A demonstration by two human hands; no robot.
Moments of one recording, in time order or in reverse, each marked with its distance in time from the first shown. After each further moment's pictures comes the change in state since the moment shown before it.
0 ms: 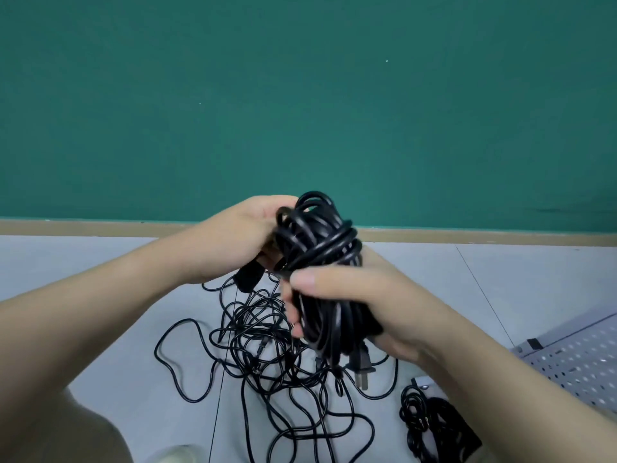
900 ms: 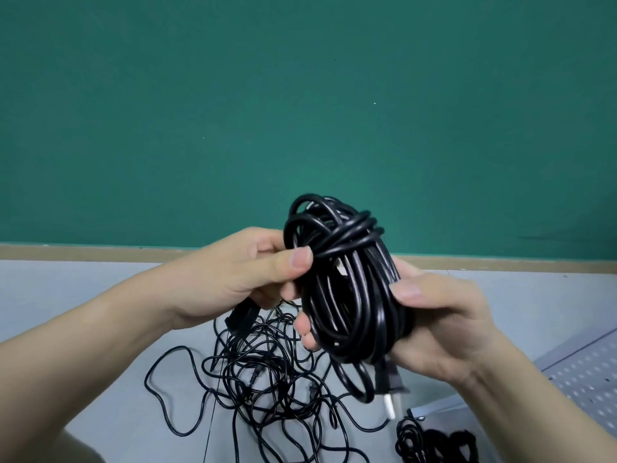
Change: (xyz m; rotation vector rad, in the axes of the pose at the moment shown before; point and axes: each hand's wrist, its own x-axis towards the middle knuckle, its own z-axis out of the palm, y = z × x) left_hand -0.024 0.023 0.006 -0.228 -0.202 0.118; right_hand -0.028 -0.015 -0.032 0.396 -0.322 -0.144
